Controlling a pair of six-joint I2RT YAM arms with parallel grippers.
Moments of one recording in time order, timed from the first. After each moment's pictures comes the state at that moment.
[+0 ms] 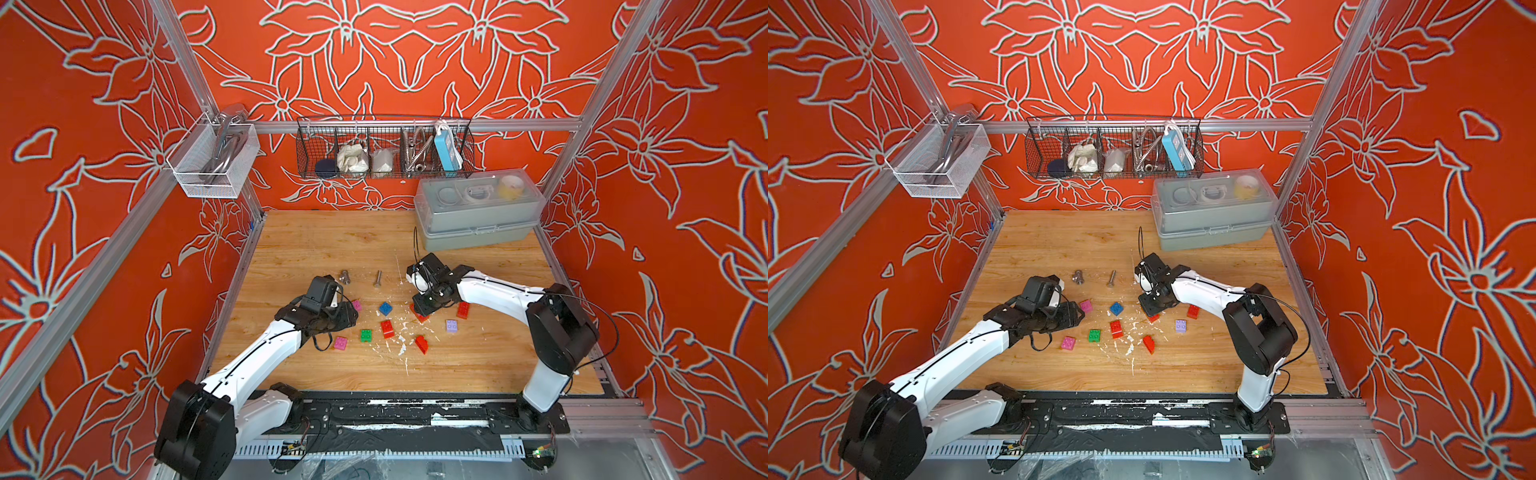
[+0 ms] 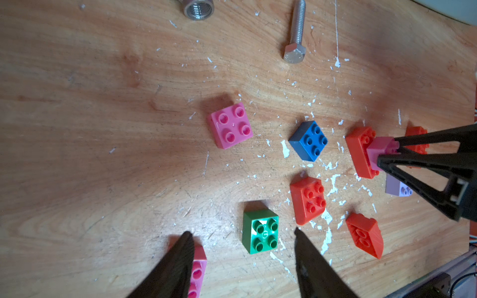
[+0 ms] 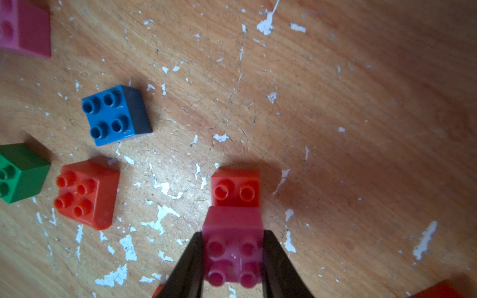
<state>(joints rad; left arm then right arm) -0.34 1.09 0.64 -0.52 0.16 -0.58 0.70 1.76 1.16 -0.61 -0.11 0.11</state>
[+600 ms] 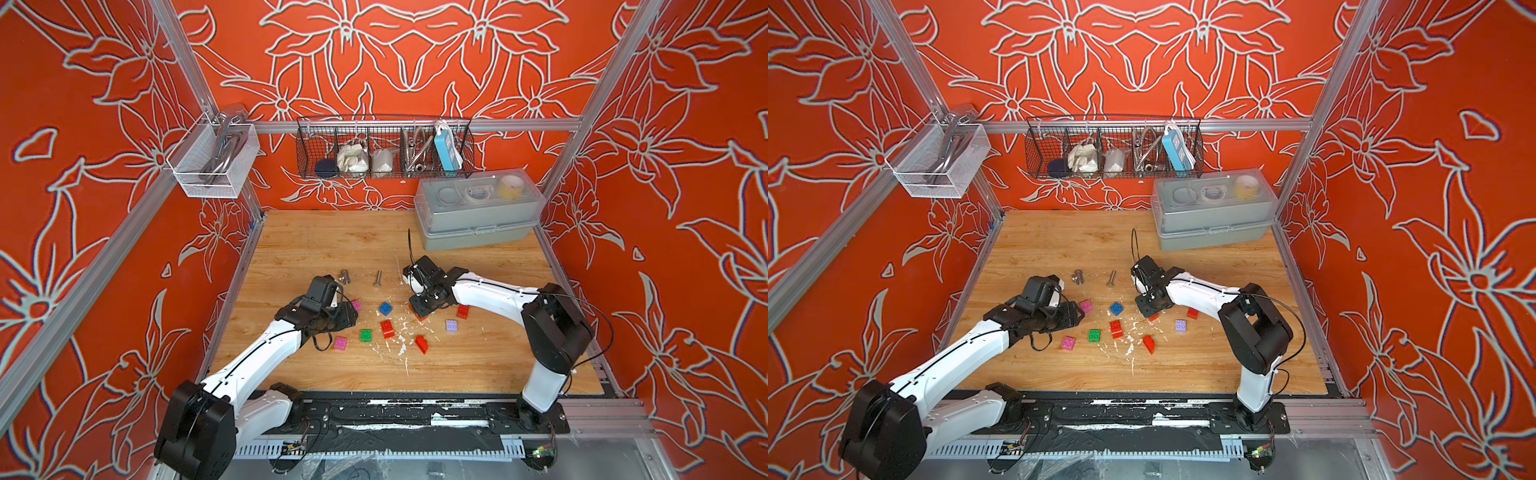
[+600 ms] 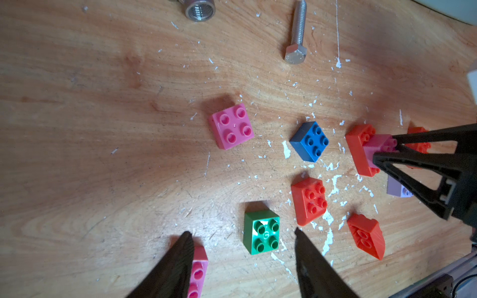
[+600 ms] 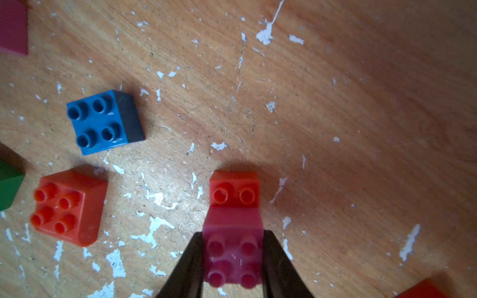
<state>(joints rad) -0.34 1.10 0.64 -0.52 0.16 -0.58 0.74 1.79 1.18 -0.61 -0.01 0.12</state>
